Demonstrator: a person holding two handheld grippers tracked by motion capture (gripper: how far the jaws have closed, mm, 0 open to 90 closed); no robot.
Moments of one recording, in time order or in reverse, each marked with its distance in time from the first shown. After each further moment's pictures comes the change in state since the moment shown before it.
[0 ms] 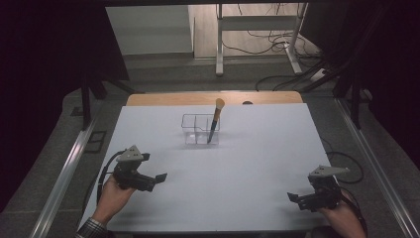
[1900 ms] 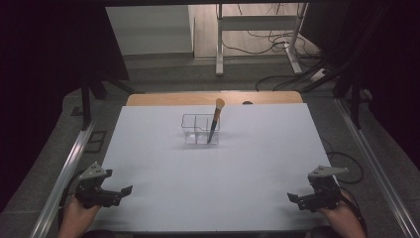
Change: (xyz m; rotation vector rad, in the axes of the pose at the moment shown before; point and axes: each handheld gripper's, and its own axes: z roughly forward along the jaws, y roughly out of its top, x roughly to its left) left arm 0.026 -0.074 -0.058 0.061 0.169 -0.133; right arm 0.001 0.000 0.001 0.008 -0.007 -0.001
